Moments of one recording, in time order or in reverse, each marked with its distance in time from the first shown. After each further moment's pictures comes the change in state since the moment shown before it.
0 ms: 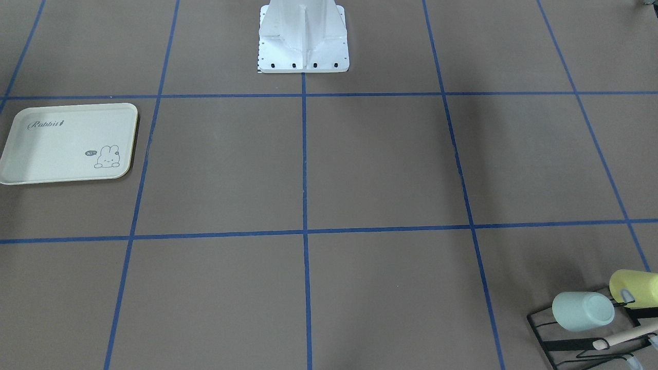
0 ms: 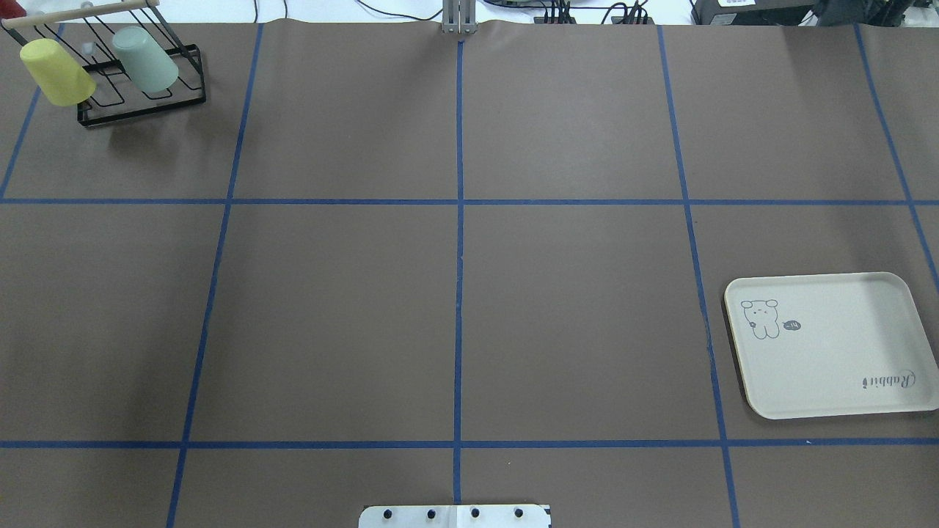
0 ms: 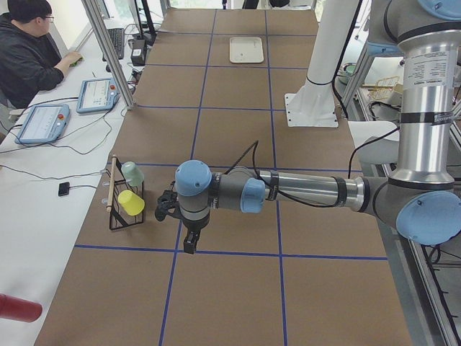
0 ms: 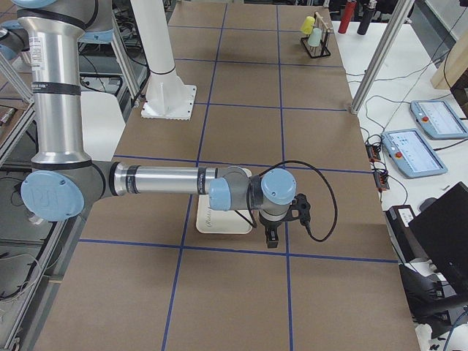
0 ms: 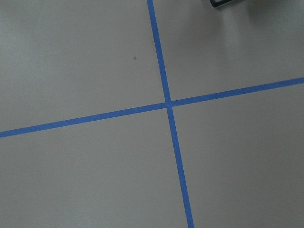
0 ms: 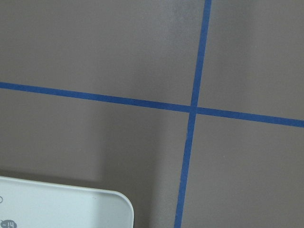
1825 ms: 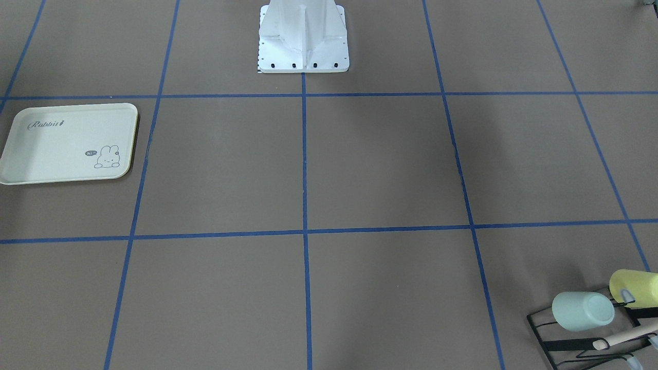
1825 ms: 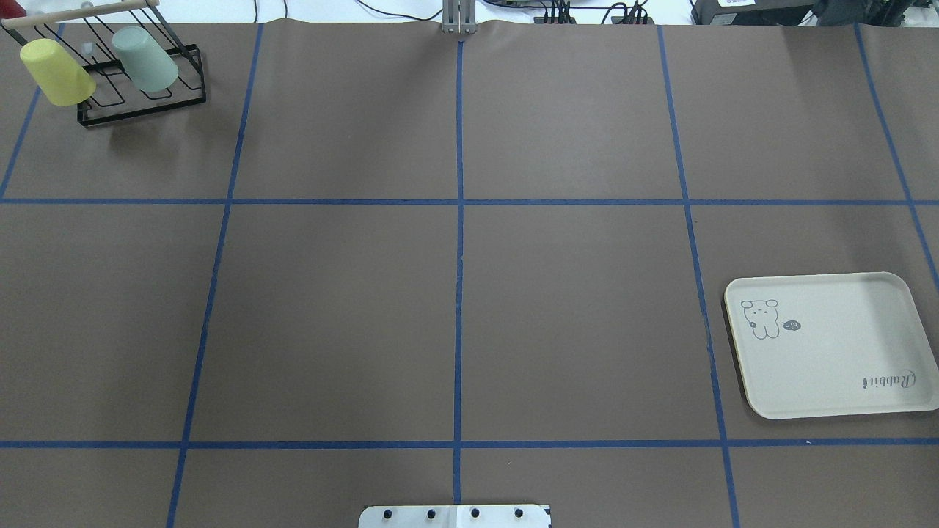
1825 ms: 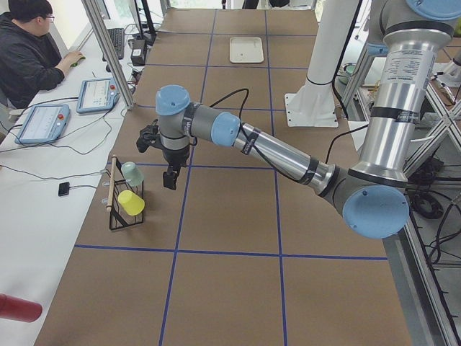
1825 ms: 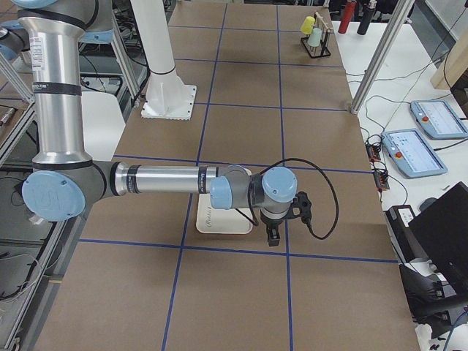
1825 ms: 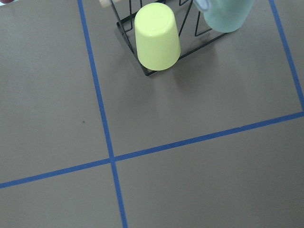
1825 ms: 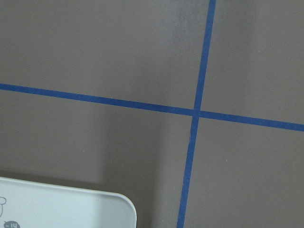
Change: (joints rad) left arm 0.141 -0.233 -0.173 0.191 0.023 -0.263; right arm 0.000 0.005 0.002 0.000 0.000 0.001
